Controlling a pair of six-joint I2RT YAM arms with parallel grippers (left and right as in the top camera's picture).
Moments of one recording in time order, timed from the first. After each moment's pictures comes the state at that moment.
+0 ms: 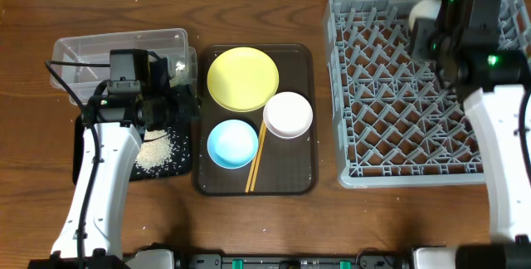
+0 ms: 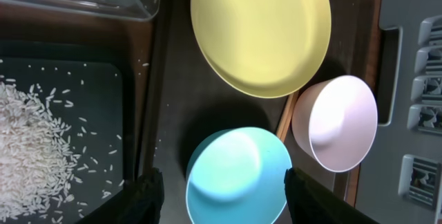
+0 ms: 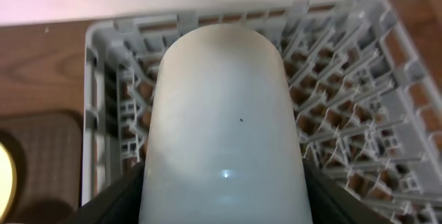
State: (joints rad) left arm 0.04 1.38 1.11 -0.85 0.35 -0.27; right arm 0.06 1.58 1.64 -0.82 0.18 0.12
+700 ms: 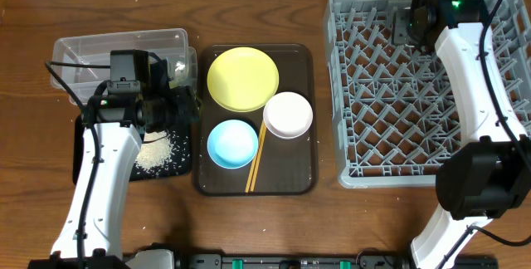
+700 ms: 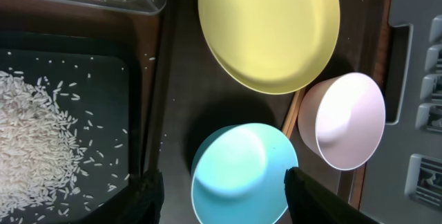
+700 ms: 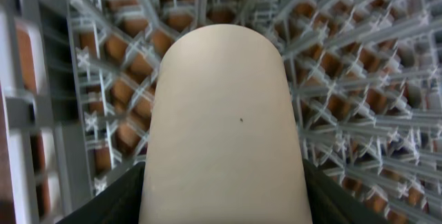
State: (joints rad) left arm 0.04 1.38 1.11 -0.86 0.33 -0.27; right arm 0.06 1.95 1.88 -1.04 0.17 0.11
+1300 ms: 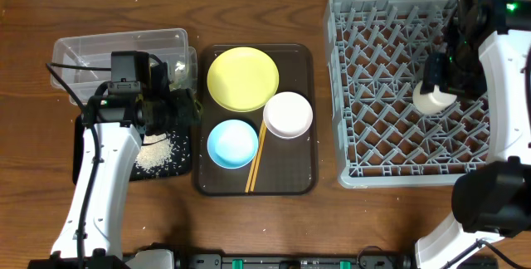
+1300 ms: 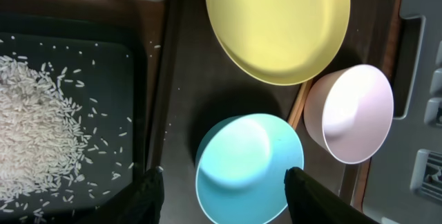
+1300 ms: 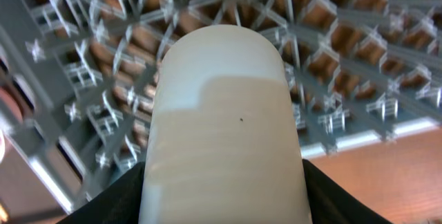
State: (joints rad) left arm 0.04 1.38 1.11 -0.90 0.32 -0.27; right arm -0.10 1.86 1.89 -1.58 0.04 0.15
